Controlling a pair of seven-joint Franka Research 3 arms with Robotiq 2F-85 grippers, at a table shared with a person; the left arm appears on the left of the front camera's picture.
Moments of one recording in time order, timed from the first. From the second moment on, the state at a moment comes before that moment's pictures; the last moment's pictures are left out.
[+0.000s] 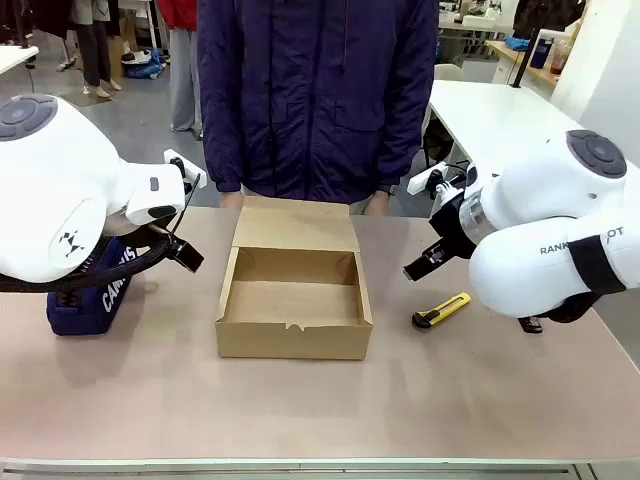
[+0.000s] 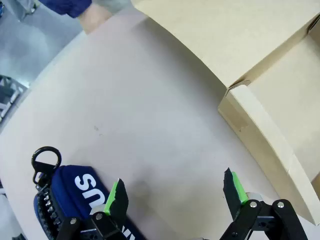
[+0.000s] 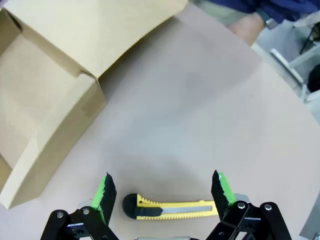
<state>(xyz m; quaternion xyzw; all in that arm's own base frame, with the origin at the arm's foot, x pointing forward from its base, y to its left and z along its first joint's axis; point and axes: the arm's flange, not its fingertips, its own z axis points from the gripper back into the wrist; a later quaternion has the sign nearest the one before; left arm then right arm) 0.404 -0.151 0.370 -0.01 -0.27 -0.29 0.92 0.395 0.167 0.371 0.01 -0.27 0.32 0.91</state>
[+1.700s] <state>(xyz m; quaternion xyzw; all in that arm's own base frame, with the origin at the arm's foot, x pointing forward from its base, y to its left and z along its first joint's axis) 0.362 -0.150 0.448 -0.10 -0.23 -0.39 0.88 0.362 0.152 0.456 0.13 -0.27 0.29 0.91</state>
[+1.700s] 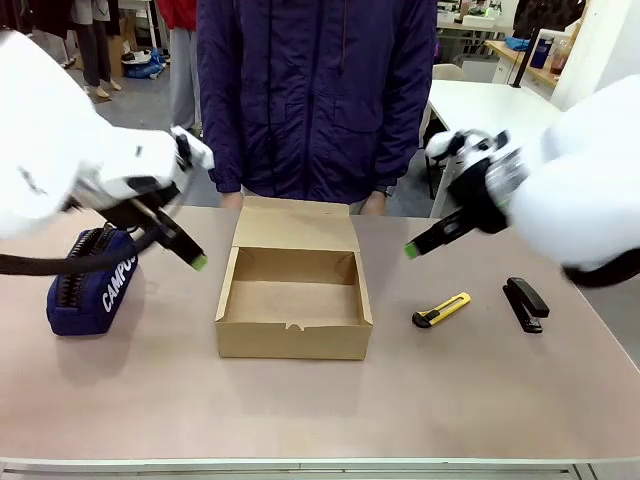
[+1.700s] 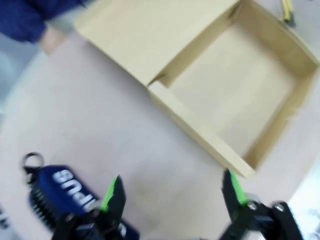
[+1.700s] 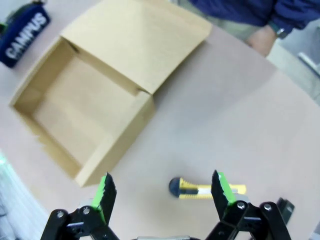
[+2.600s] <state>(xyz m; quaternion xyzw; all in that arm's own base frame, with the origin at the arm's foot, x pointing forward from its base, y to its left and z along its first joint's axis) 0.302 0.221 0.424 -0.57 -0.29 -0.02 0.77 0.234 -0.236 0.416 0.45 -0.28 -0.08 0.84</state>
